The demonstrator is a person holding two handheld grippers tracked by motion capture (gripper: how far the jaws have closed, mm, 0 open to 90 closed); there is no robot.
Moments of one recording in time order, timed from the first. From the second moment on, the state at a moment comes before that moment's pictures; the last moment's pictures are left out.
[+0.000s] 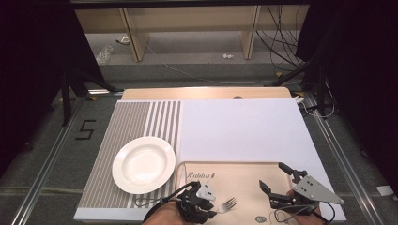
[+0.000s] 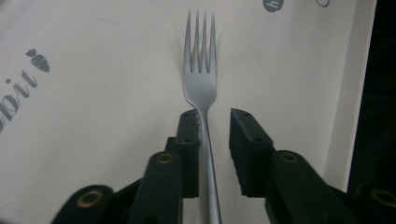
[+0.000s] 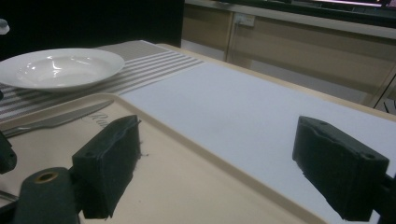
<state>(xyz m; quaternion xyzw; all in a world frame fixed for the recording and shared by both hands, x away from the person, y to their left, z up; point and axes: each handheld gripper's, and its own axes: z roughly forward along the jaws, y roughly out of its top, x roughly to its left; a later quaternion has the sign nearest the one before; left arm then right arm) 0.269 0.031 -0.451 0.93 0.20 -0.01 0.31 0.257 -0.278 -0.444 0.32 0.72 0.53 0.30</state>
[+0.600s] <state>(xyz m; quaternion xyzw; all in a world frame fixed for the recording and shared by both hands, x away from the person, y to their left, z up) 0.262 0.017 -0.468 0.94 0.17 -0.01 0.29 0.257 -0.278 -0.444 0.32 0.72 0.53 0.30</state>
